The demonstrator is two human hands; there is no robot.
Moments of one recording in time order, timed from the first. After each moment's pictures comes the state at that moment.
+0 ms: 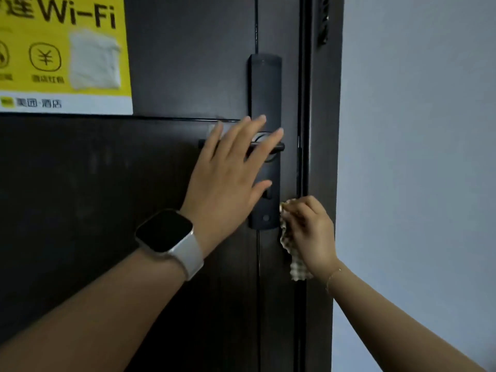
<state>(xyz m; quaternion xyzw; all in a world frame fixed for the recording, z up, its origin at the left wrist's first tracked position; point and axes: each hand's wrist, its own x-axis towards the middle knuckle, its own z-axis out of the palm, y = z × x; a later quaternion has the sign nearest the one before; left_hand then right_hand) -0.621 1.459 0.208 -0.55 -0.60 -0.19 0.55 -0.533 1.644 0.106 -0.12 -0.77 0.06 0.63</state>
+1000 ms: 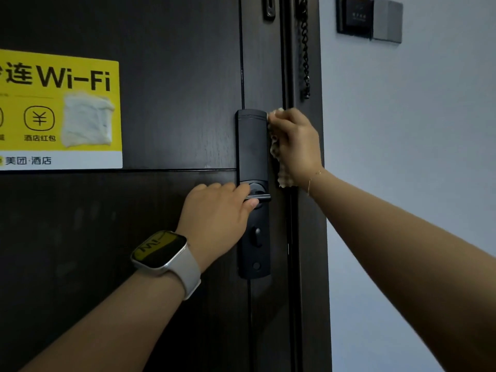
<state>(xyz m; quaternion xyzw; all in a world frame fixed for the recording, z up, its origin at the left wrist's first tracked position) -0.632 1.490 0.249 -0.51 -0.69 -0.14 0.50 -0.551 1.670 0.337 -0.06 -0.72 -0.01 0.69</state>
